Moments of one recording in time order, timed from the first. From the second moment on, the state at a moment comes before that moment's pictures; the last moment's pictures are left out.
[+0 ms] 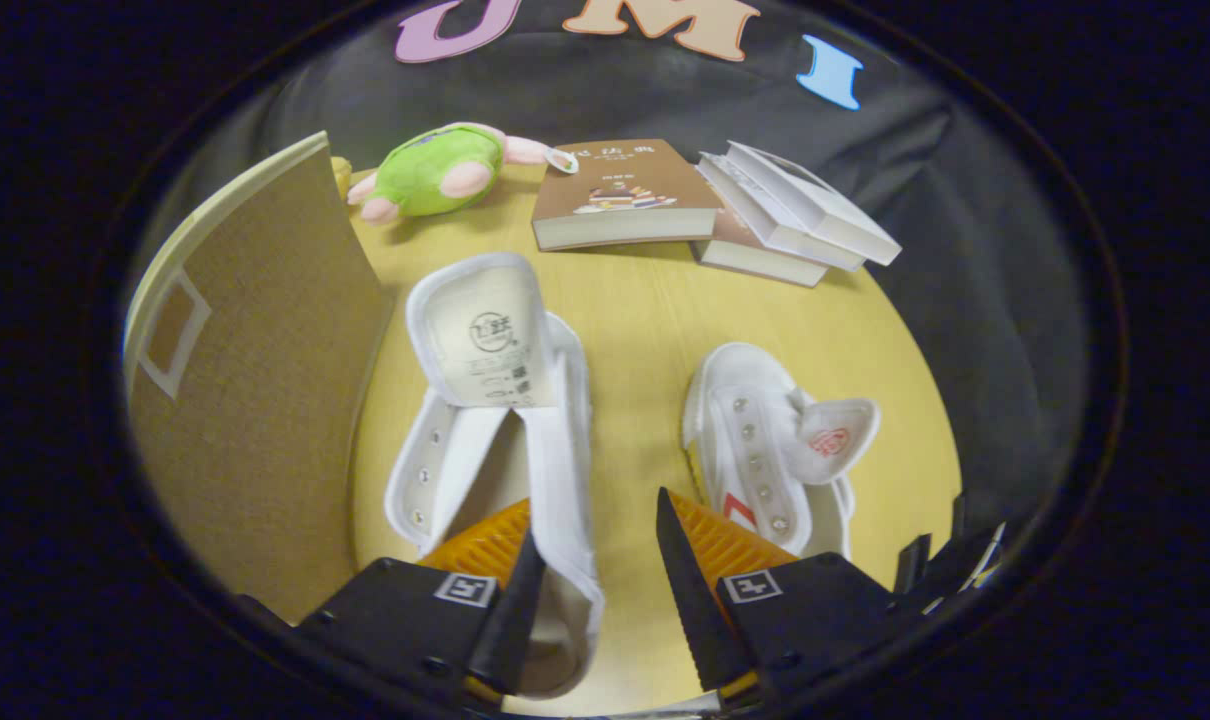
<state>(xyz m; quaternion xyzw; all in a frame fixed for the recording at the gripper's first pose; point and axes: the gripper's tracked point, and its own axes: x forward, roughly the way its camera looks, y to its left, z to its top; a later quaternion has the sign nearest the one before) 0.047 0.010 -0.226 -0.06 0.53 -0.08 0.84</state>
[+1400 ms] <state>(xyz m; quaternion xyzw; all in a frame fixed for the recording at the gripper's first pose) 0.080 0.040 -0.028 -0.02 0.39 -0.13 0.91</state>
